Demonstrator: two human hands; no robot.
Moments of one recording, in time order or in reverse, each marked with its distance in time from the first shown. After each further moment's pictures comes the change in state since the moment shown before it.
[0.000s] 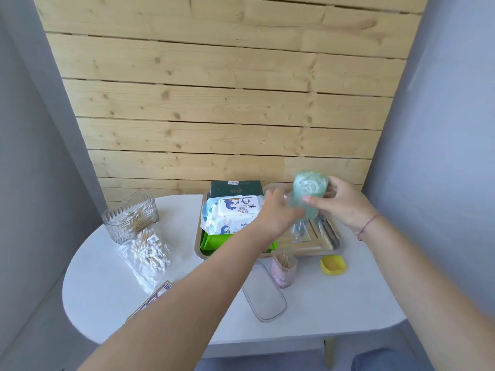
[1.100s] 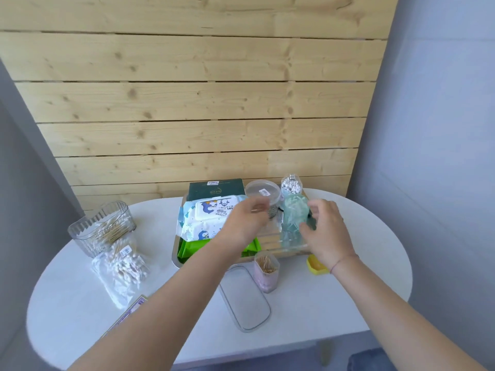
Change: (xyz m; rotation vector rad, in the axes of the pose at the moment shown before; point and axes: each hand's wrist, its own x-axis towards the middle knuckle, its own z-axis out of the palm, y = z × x) left_hand 0.009 -0.024 -0.004 -0.018 0.062 -0.085; right_hand -0.012 0.070 0.019 -0.445 0.313 -0.092
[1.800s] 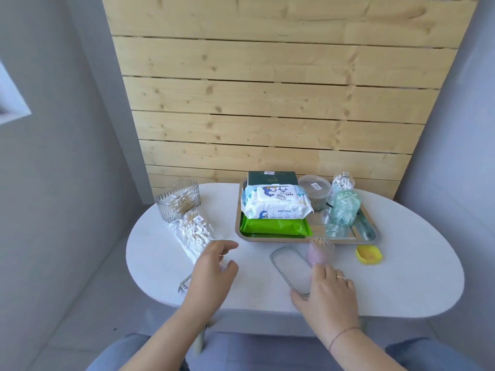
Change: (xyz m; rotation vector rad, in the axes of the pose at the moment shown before) left_hand -0.146 -0.098 -0.109 0.383 0.416 0.123; right_hand -0.156 -0.049 0.065 -0.545 -0.203 -0.151
